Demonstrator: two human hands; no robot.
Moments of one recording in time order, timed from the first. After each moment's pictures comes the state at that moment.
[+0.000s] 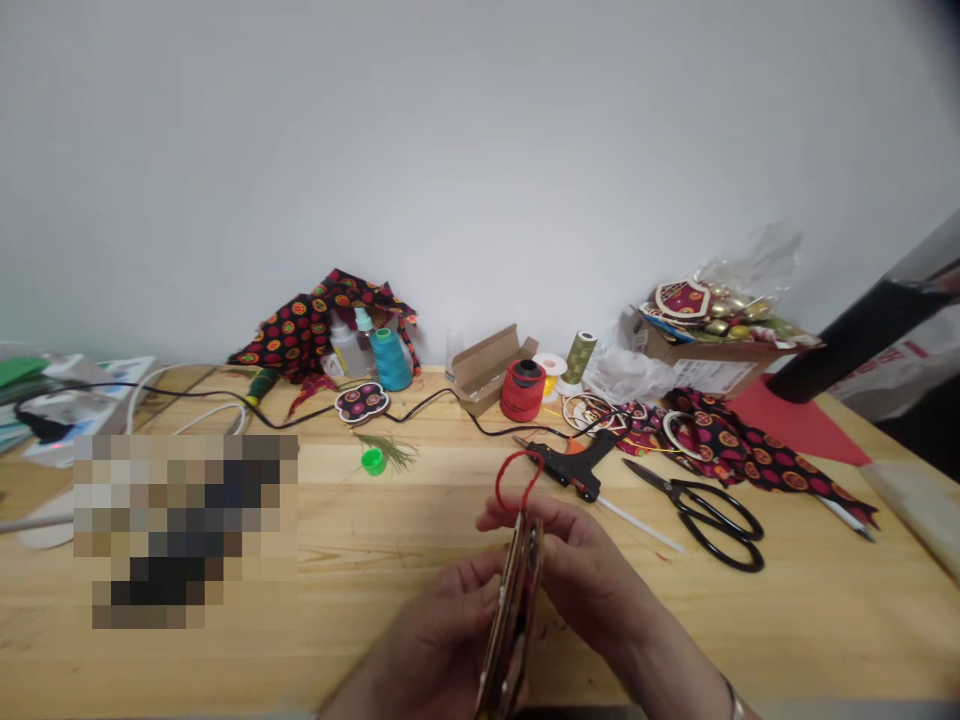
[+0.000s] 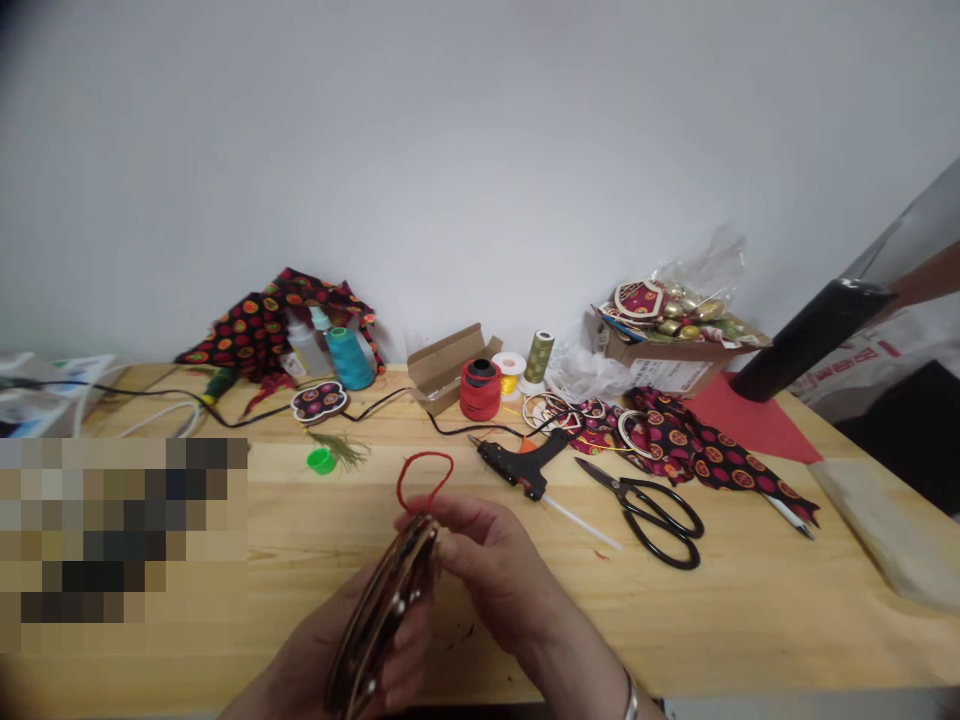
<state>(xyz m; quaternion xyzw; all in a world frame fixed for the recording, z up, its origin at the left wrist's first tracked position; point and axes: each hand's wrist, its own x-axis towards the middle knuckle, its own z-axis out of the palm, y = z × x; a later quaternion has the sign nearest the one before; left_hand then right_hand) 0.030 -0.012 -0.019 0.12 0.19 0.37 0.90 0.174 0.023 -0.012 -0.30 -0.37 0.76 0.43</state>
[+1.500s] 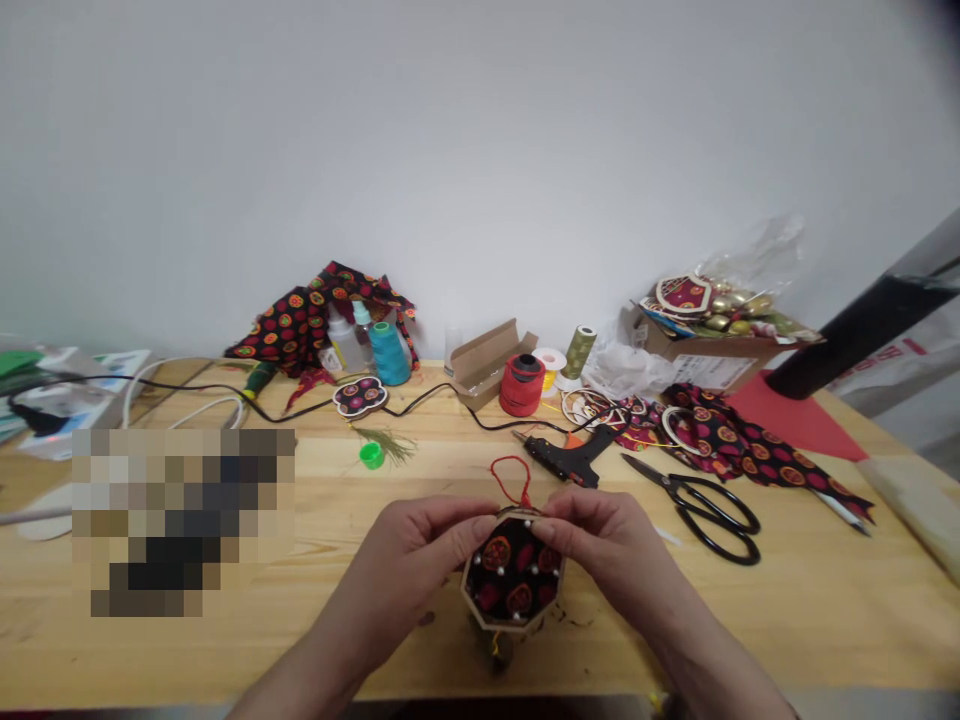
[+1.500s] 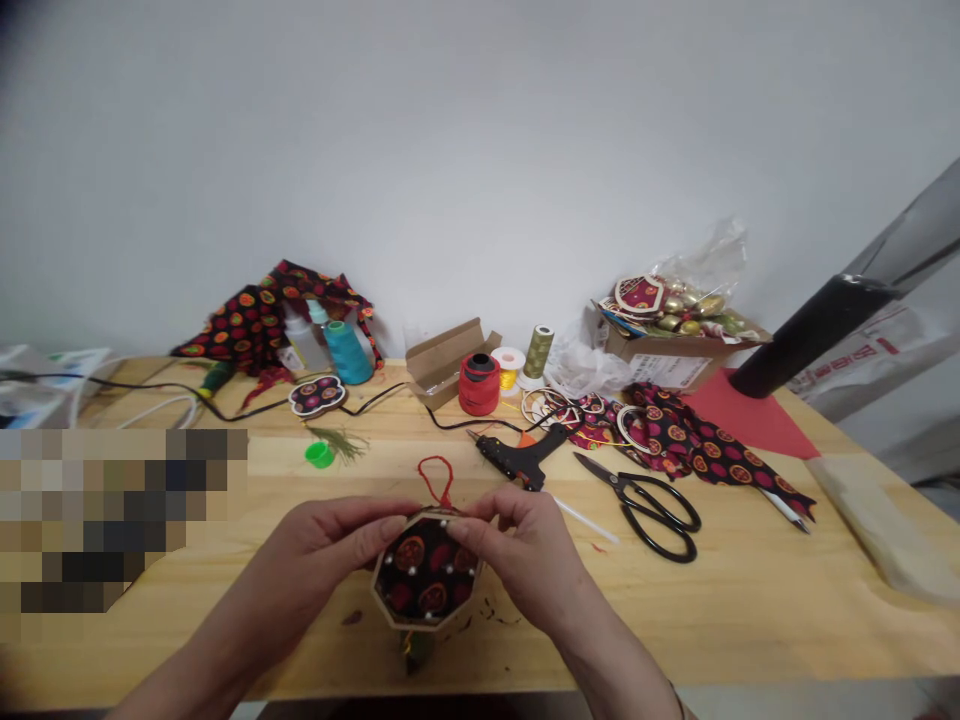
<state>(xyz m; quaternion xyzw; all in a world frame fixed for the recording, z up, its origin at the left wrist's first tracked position) 0.001 0.014 0.029 0.51 0.53 0.36 0.58 0.200 0.028 0.009 -0.50 -0.52 0.58 0.39</state>
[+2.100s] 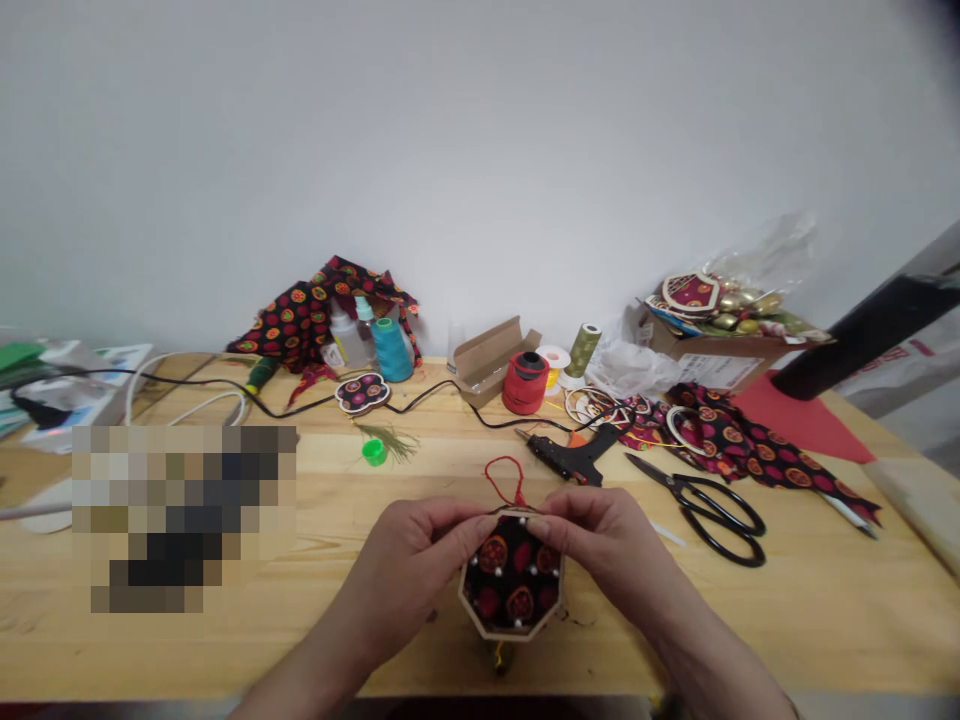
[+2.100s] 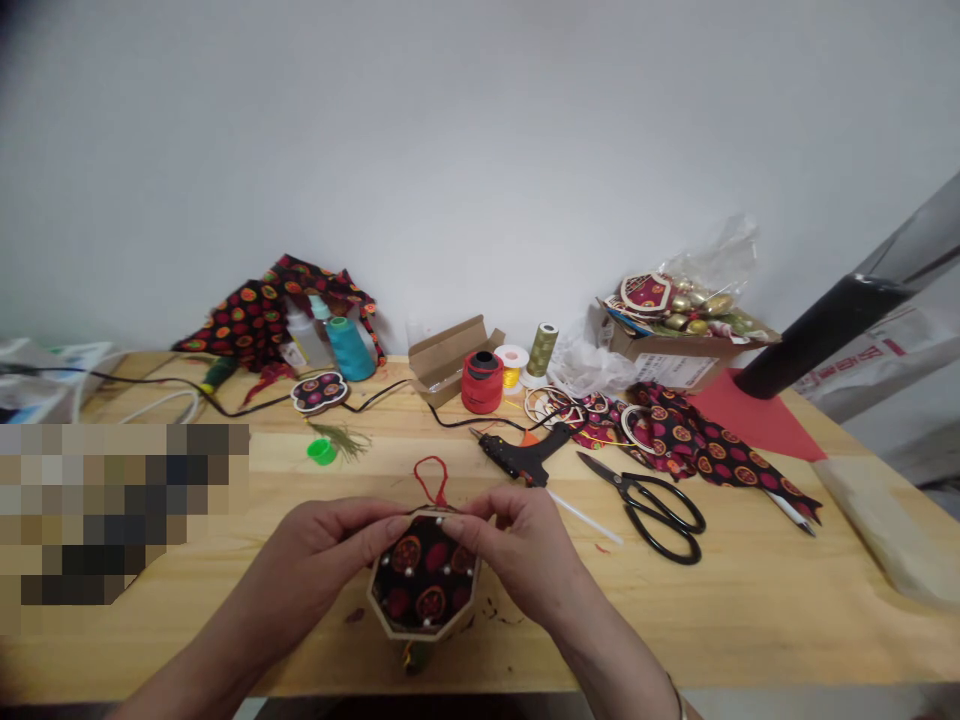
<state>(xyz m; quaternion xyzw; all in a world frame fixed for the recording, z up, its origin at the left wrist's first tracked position) 0.000 0.016 0.028 0.55 0.55 0.33 0.54 0.194 0.031 0.011 -0.52 -0.52 0.58 0.35</state>
